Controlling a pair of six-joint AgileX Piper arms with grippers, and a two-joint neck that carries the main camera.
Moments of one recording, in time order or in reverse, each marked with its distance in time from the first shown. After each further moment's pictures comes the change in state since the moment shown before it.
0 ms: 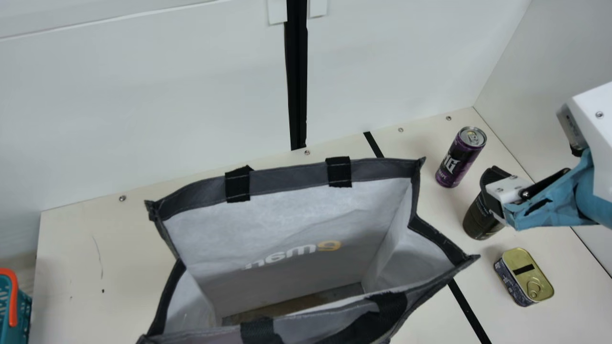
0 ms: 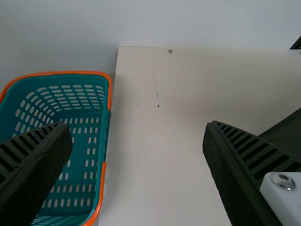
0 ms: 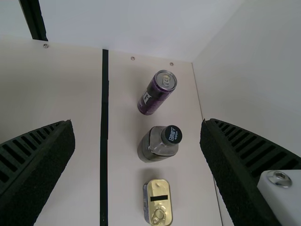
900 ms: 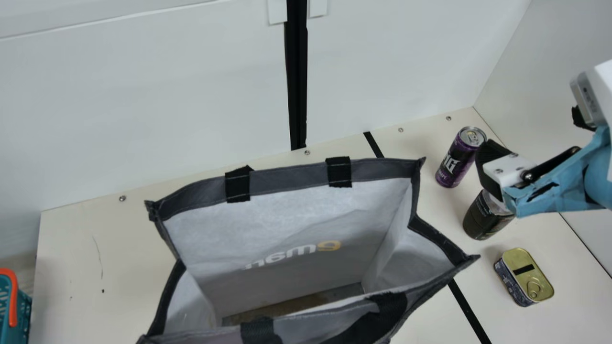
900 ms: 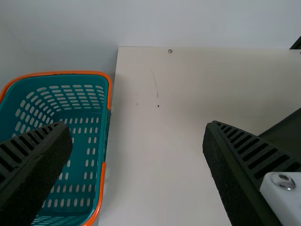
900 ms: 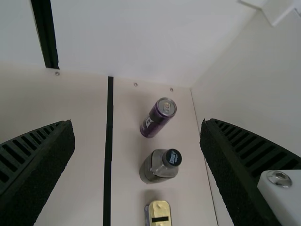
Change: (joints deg) left arm 0.0 0.0 0.0 0.0 0.0 0.0; right arm 5.9 0.5 -6.2 -2.3 0.0 4.1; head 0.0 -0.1
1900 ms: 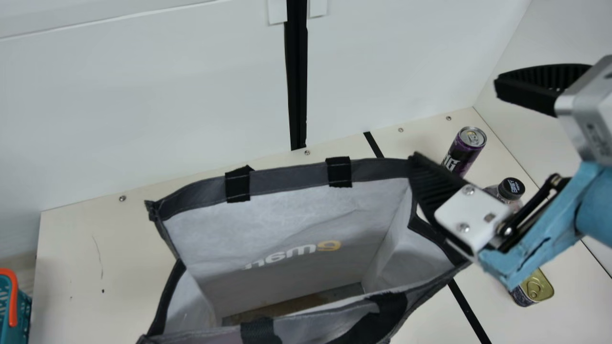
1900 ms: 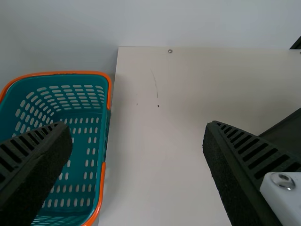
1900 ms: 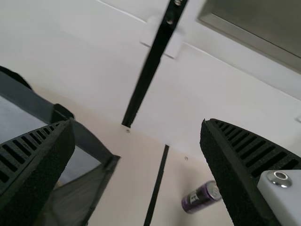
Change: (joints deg) left arm 0.0 0.0 0.0 0.0 0.0 0.0; right arm 30.5 -1.2 -10.8 -5.1 0.0 5.3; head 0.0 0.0
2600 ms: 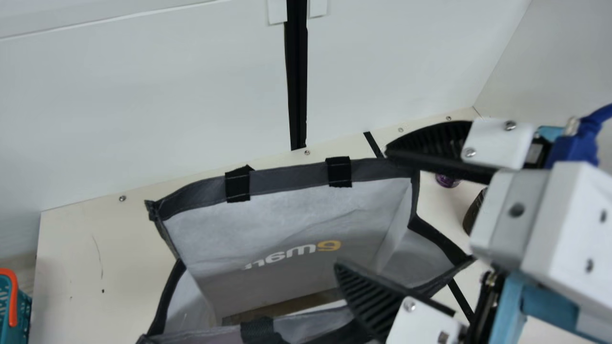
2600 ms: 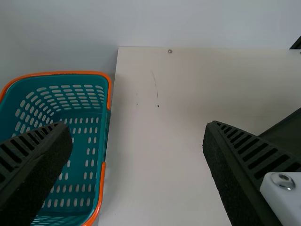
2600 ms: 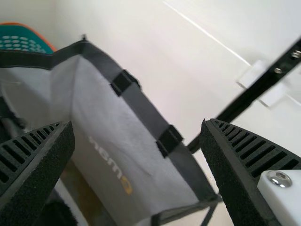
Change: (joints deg) left arm 0.0 0.0 0.0 0.0 0.0 0.0; right arm 23.2 -1.5 2.9 1.1 0.1 -2.7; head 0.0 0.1
